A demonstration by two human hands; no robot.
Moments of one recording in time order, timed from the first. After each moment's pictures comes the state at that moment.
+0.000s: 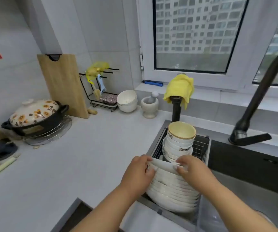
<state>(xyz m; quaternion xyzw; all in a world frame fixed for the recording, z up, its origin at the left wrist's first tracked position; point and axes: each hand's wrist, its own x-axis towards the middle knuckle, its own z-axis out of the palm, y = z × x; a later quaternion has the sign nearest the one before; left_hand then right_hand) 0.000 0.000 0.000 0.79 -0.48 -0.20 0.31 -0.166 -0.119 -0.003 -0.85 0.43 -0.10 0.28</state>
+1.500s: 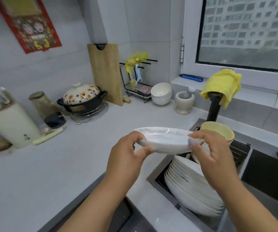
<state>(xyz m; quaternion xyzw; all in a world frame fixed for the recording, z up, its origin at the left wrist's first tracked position) -0.005 0.078 0.089 0.82 -0.33 -0.06 0.47 -0.143 -0.080 0.065 -0.81 0.28 -0.35 0.37</state>
